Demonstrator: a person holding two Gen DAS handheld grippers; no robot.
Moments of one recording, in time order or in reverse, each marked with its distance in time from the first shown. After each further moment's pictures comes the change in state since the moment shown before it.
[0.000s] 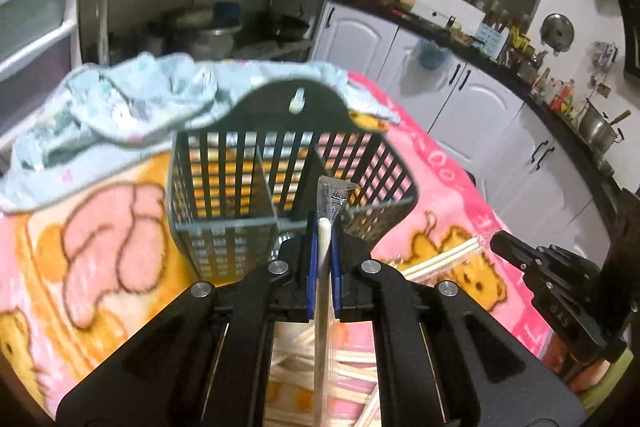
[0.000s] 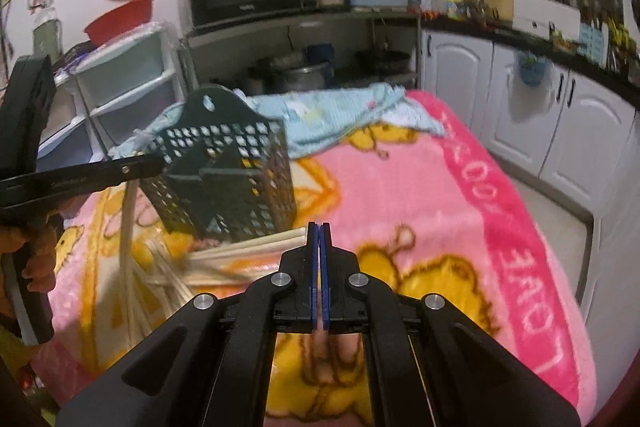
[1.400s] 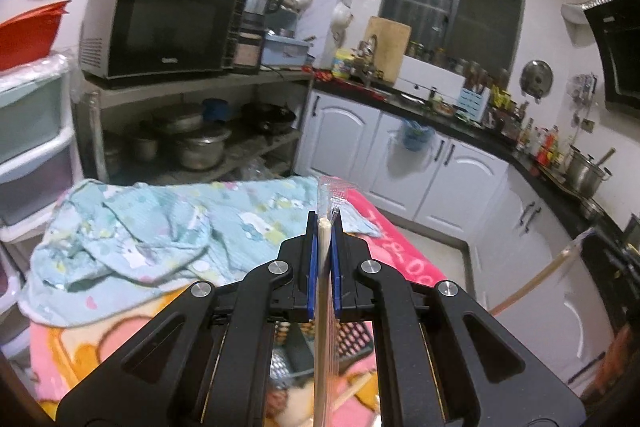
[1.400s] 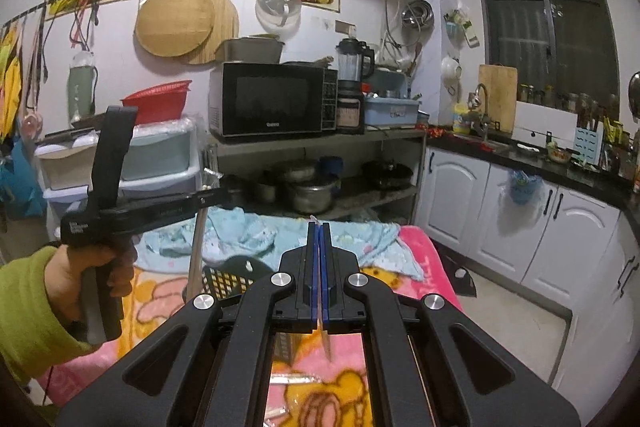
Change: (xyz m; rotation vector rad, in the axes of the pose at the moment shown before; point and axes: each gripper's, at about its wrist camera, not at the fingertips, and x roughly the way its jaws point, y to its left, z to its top) left arm -0.053 -0.021 0.103 0.049 -0.278 -0.006; right arm -0.122 0.021 0.105 -0.116 -0.325 -0.009
